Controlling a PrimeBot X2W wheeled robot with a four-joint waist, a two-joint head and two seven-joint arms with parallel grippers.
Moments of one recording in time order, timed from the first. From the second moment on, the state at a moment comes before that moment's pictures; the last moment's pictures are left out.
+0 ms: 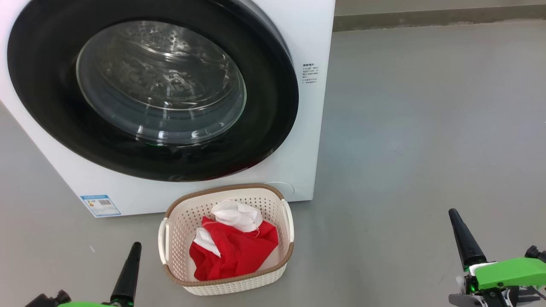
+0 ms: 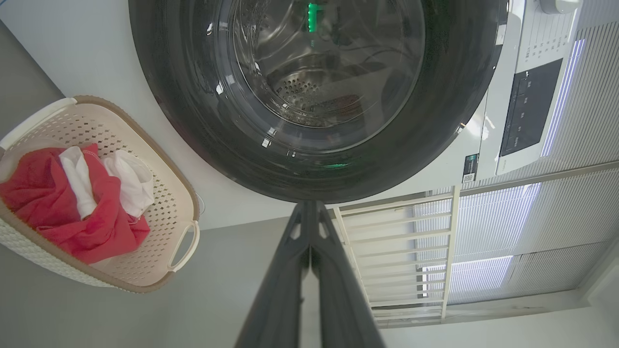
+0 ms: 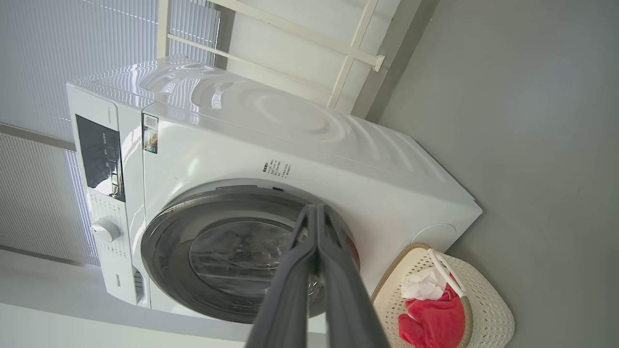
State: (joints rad) left arm -0.03 0.05 0.06 0.24 -1.40 -0.12 0.06; right arm -0.01 -0.04 -0.10 0.23 1.40 0.13 0.04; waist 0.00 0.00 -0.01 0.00
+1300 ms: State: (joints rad) left arm -0.07 0.04 0.08 0.27 -1.60 -0.12 0.11; right arm -0.06 -0.05 -0.11 0.27 1.62 0.13 0.09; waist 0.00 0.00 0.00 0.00
